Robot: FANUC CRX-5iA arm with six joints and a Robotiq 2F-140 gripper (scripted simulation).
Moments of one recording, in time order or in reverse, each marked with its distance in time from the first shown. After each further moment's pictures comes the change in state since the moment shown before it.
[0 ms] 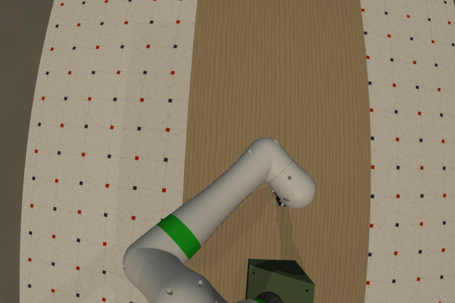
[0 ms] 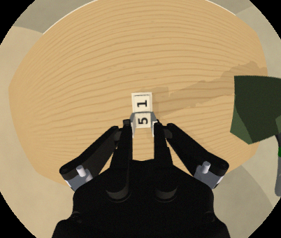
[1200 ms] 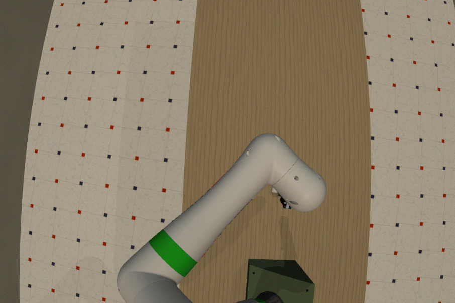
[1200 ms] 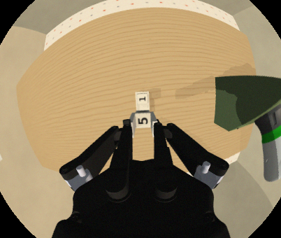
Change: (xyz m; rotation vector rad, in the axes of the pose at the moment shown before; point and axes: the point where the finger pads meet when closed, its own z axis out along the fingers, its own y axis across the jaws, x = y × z) arm 0.000 0.000 -0.100 0.000 0.000 0.000
